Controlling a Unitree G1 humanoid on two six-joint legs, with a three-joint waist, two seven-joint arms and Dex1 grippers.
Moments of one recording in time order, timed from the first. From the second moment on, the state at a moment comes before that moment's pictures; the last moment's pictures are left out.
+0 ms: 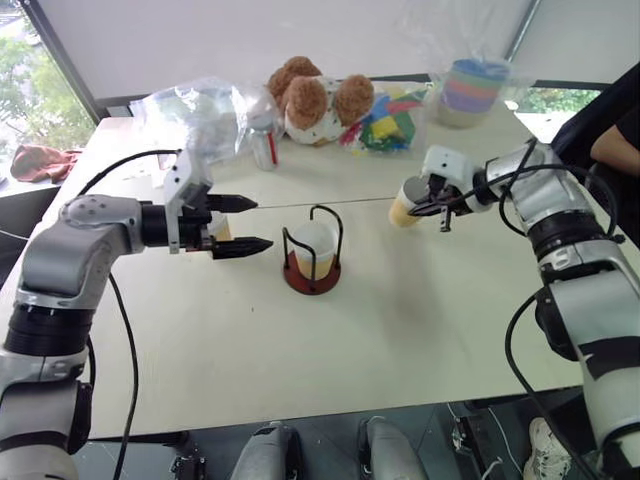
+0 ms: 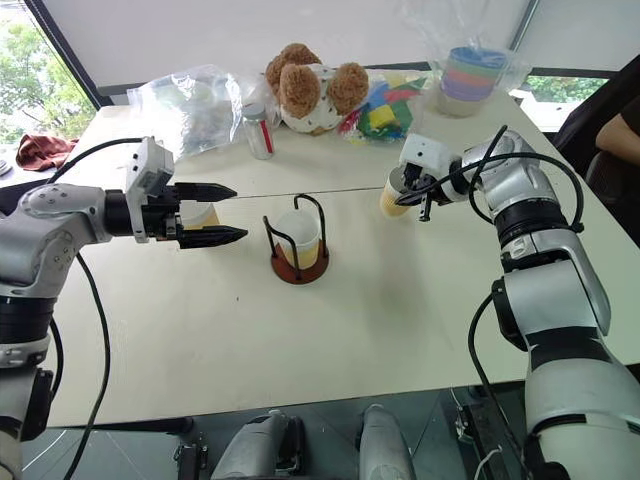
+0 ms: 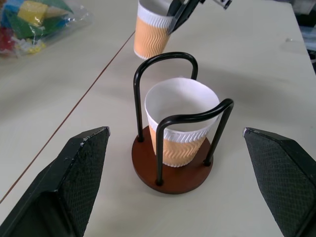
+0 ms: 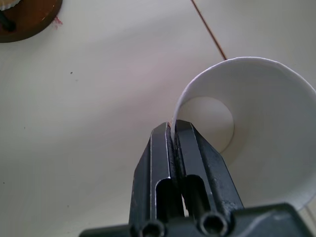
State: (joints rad) left arm -0.66 0.84 0.02 -0.04 -0.51 0.65 -1.17; right arm -1.30 -0.67 0.31 0.99 -0.21 -0.07 1.35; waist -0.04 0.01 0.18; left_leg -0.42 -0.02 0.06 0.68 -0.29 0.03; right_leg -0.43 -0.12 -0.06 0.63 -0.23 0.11
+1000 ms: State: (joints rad) left arm -0.57 0.86 0.02 -0.04 -0.51 0.60 -1.16; right arm -1.29 -0.69 0.46 0.27 0.21 0.31 1.61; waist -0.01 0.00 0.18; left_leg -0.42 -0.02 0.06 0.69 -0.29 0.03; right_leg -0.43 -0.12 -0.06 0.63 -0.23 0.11
